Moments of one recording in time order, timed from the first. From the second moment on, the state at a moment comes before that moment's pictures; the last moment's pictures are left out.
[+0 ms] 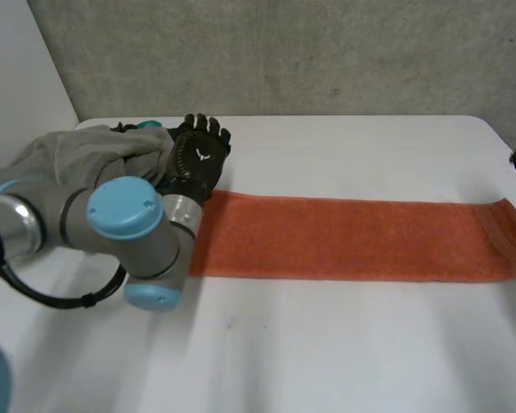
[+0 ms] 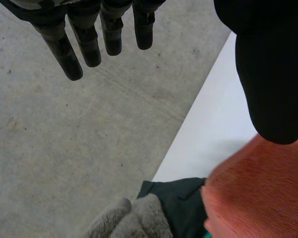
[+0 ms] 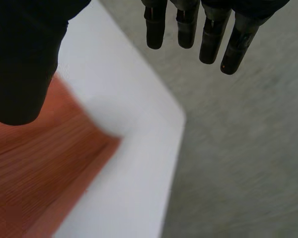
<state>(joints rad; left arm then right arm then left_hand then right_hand) 4.15 -2.30 -1.31 3.73 -1.67 3.87 1.36 -1.16 1.51 -0.09 1.25 2.41 0.19 0.20 0.21 0.20 0.05 0.20 0.22 0.21 0.24 0.07</state>
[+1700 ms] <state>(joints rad) 4.10 -2.00 -1.60 3.72 -1.70 3.63 1.74 -1.16 1.63 -0.22 1.13 2.68 0.19 0.20 0.21 0.20 0.05 0.20 0.22 0.21 0.23 0.07</state>
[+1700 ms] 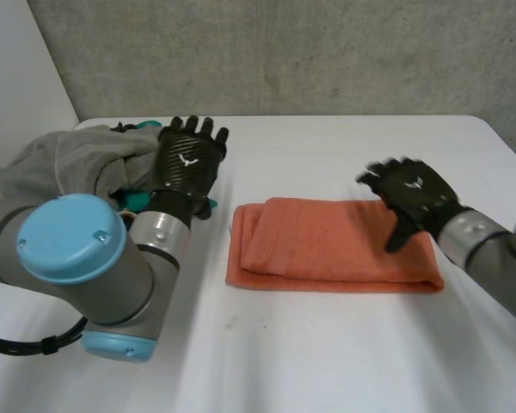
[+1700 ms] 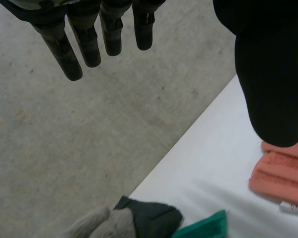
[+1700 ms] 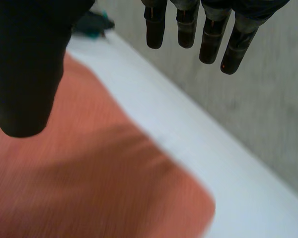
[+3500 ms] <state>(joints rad) 3.99 -2.39 -1.06 3.10 -1.68 3.44 1.98 -0.87 1.18 0.14 1.40 2.86 0.19 0.20 0.21 0.20 0.05 0.17 0.22 0.21 0.23 0.06</state>
